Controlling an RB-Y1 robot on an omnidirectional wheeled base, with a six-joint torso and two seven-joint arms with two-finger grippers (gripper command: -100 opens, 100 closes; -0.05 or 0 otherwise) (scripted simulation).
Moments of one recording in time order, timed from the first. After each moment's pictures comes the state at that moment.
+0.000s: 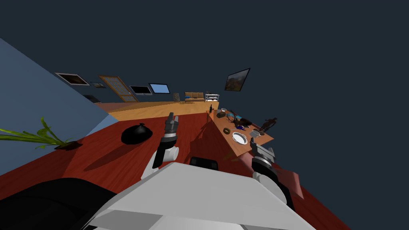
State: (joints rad) left arm 0.51 -0.05 0.04 -2.30 -0.05 -0.43 -0.07; right arm 0.66 -0.26 0.01 -2.19 -1.57 -0.61 -0.35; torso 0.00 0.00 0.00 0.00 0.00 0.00
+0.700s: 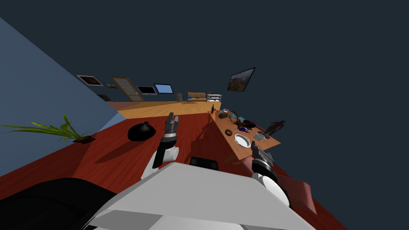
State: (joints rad) left arm 0.51 -0.05 0.04 -2.30 -0.05 -0.43 -0.07; right arm 0.67 -0.27 0.01 -2.16 -1.78 -0.65 -0.39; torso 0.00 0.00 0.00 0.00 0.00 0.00
